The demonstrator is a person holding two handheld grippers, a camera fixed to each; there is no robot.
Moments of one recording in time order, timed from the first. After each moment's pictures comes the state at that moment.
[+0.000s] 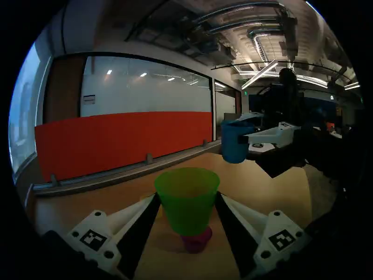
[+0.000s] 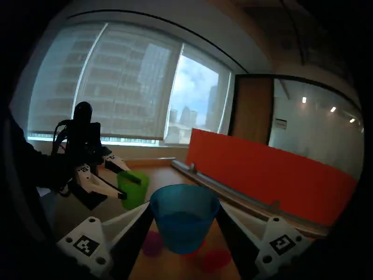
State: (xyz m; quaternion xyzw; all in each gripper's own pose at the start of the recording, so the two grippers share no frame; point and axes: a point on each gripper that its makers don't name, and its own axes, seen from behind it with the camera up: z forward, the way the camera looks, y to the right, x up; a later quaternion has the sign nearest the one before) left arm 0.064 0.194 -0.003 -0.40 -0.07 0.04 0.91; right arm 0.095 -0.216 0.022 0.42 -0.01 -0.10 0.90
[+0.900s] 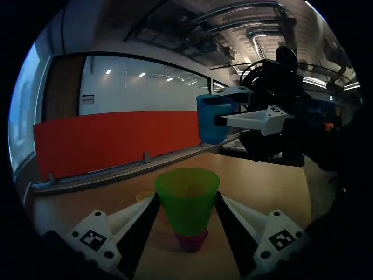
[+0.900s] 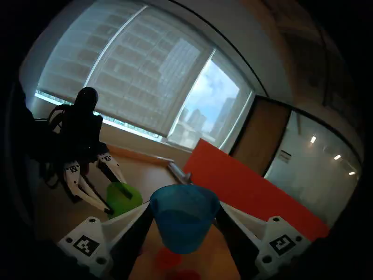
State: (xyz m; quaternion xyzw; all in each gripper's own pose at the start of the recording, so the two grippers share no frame) left arm 0.056 0.204 -0.010 -0.40 -0.07 0.04 0.91; right arm 0.138 -0.254 0.038 0.42 0.05 -0.24 0.88
